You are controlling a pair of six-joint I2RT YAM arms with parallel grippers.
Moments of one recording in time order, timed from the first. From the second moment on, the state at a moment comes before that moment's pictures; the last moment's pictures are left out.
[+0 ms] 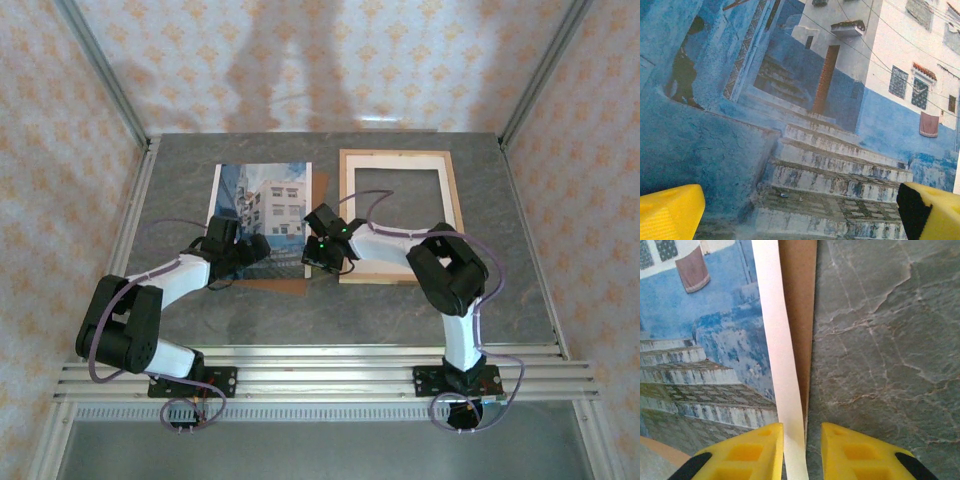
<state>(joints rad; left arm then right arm) -0.20 1.43 0.61 -0.14 0.06 -0.70 0.77 1.96 1.27 -0.39 -0.18 0.96</state>
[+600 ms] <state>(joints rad) -0.20 1.43 0.61 -0.12 0.06 -0.71 0.78 1.96 1.26 -0.37 -0.19 0.97</state>
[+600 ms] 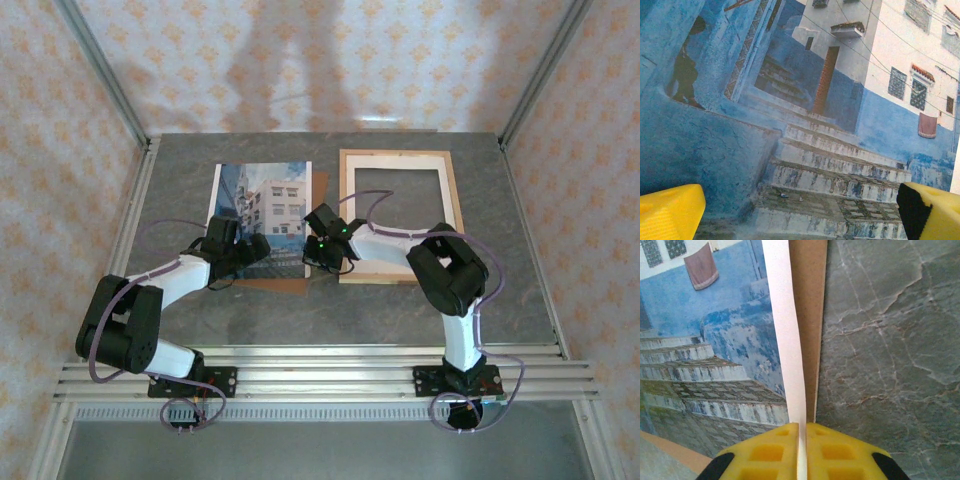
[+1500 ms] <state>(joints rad) -0.42 1.24 0.63 -0.24 -0.09 -0.52 0.69 1.89 1.37 -0.43 -0.27 0.89</state>
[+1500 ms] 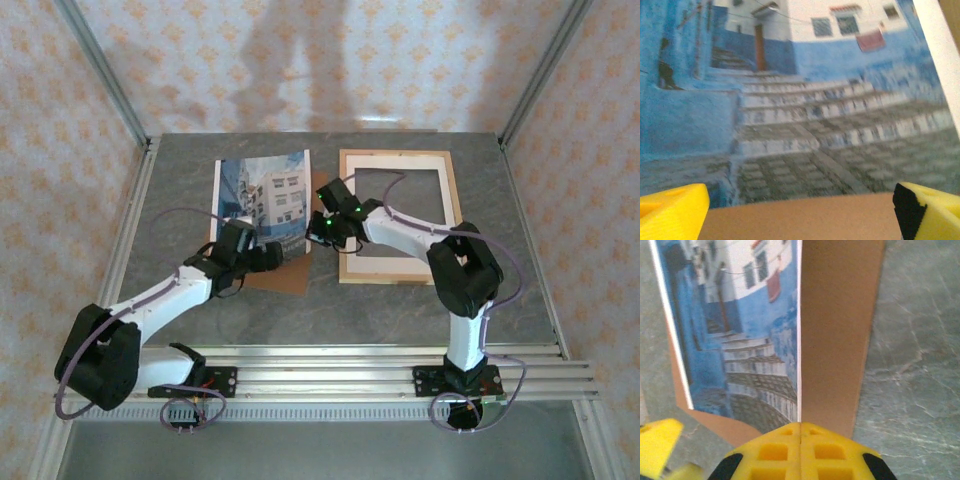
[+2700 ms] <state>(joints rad) -0.67 1.51 0.75 -0.12 -0.40 -0.13 0.67 1.89 1.45 -0.50 -0.35 0.84</state>
